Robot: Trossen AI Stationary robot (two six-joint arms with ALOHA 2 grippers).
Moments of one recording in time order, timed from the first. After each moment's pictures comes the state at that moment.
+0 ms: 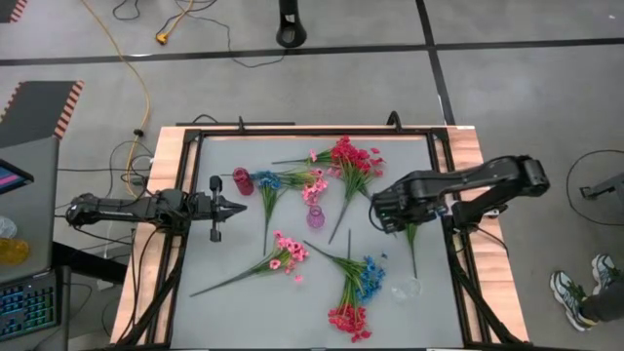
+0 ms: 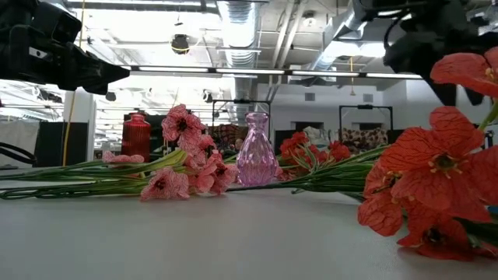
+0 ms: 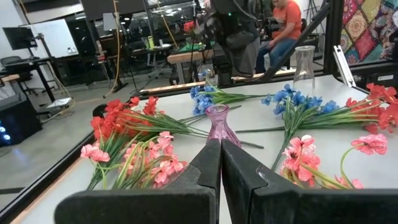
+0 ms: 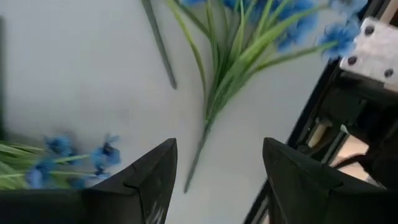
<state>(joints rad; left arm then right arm) -0.03 0.09 0.01 0.05 -0.12 0.14 0.09 1.39 1.10 -1.45 -0.07 1.36</state>
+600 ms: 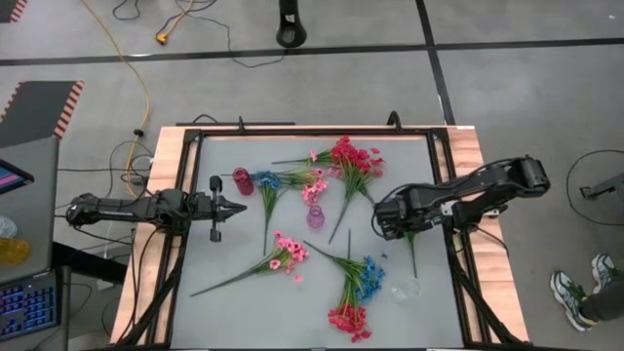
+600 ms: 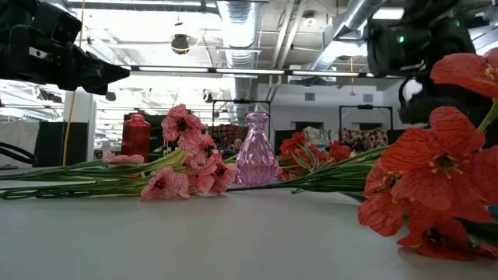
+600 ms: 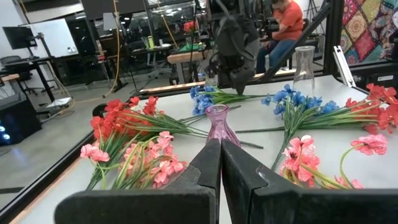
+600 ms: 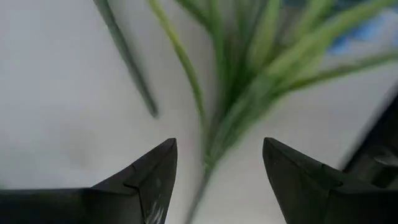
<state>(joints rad) -0.03 0.09 0.01 0.05 -0.12 0.14 0.06 1.39 0.74 -1.07 -0.10 1.36</state>
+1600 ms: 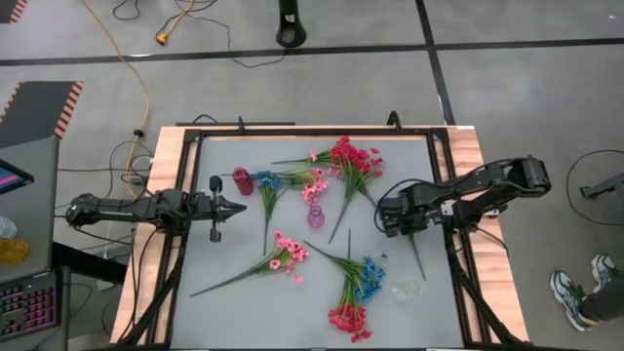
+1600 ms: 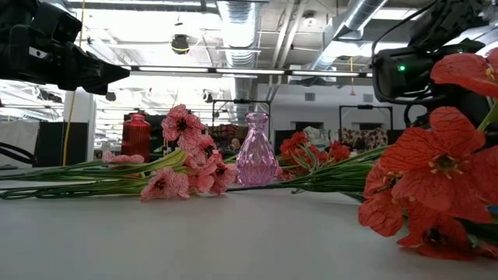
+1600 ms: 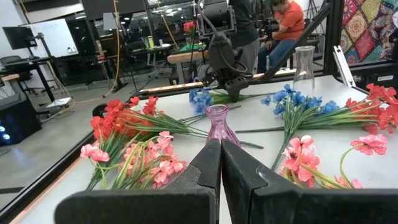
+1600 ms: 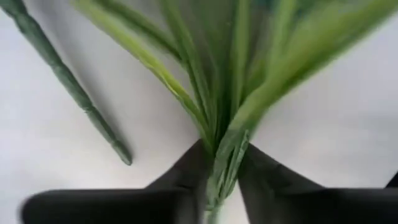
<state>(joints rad) -0.03 0.09 0.01 0.05 -0.12 0.14 -0.02 1.39 0.60 -0.92 -0.07 1.30</state>
